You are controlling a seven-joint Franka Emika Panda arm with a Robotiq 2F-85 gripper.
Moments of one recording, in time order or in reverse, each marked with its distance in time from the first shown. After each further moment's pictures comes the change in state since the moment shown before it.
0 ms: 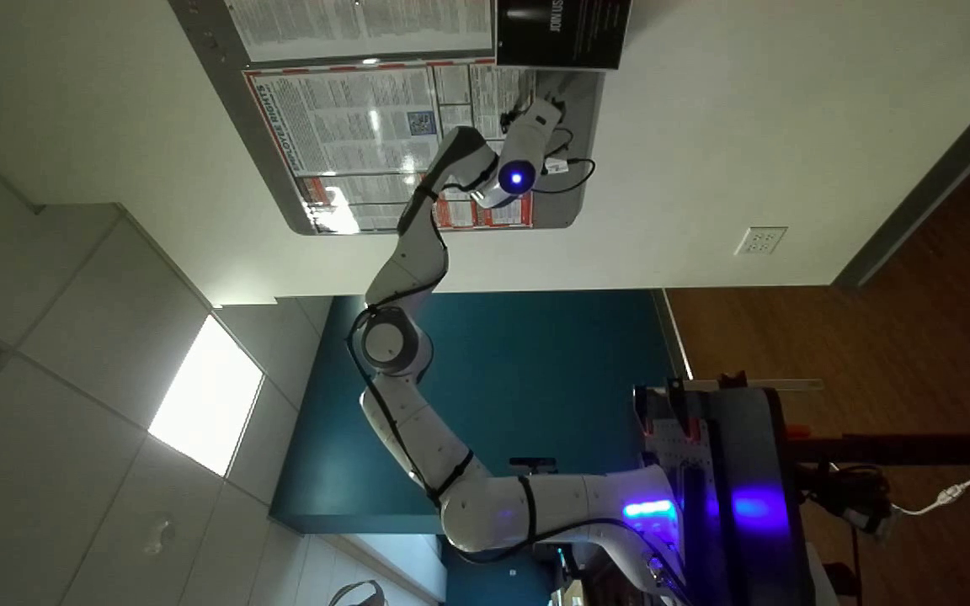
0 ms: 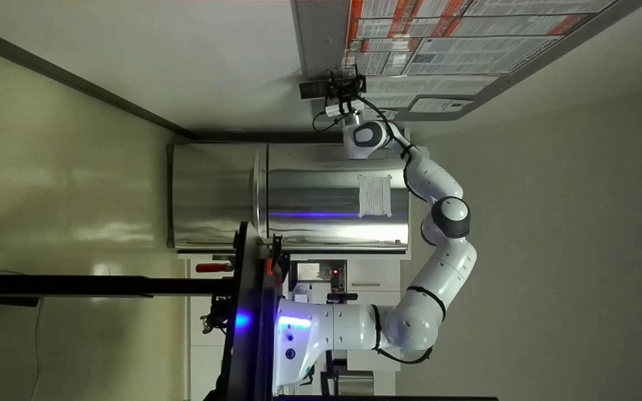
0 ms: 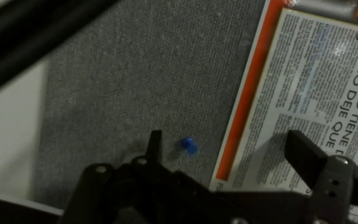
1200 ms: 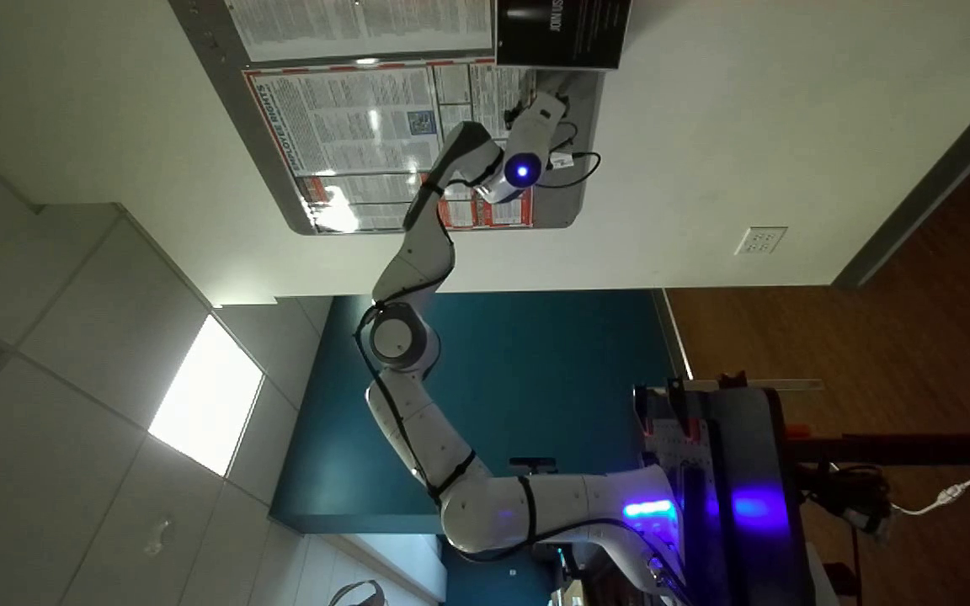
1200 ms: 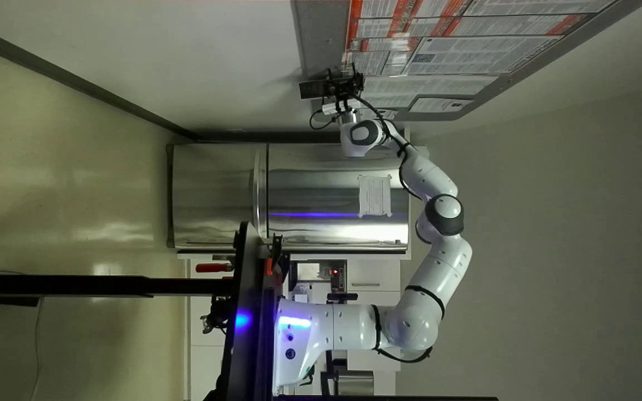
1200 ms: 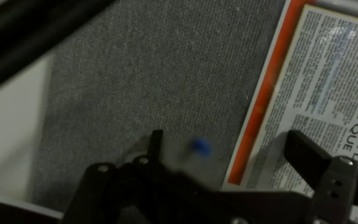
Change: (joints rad) arm -0.007 0.053 0.000 0.064 -0.019 -0.012 -0.003
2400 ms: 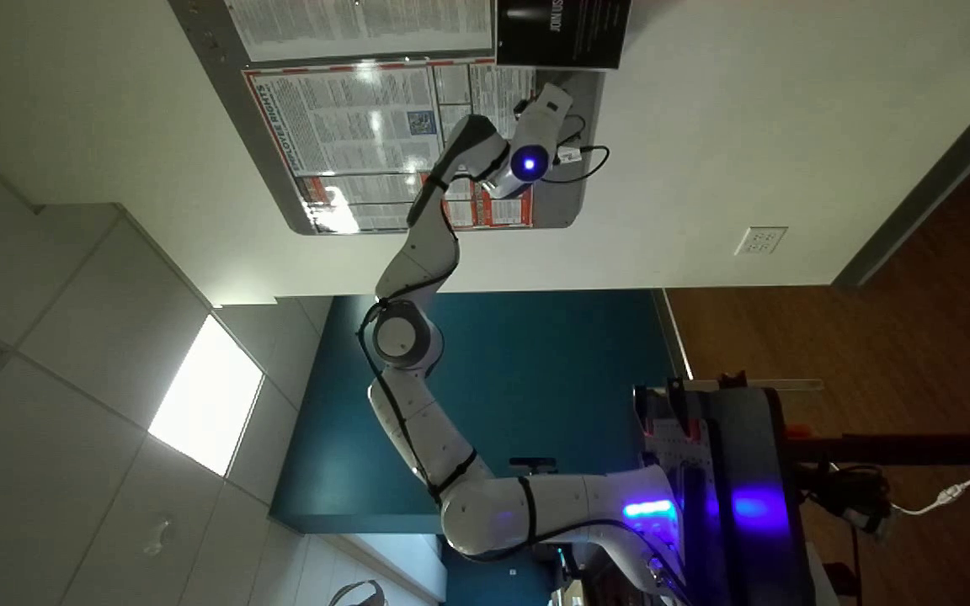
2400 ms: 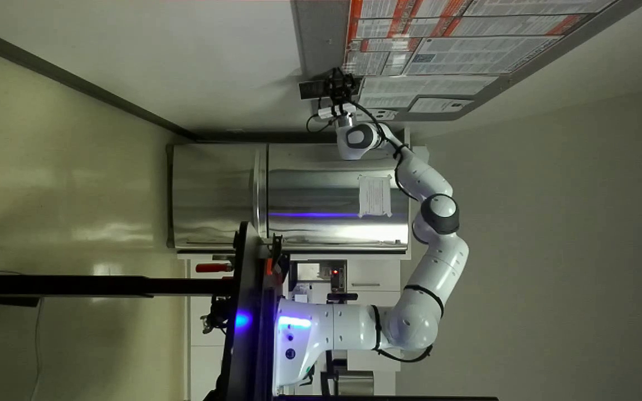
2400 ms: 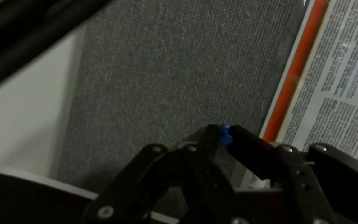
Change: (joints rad) arm -0.032 0.028 0.000 0.015 -0.039 -0.028 0.000
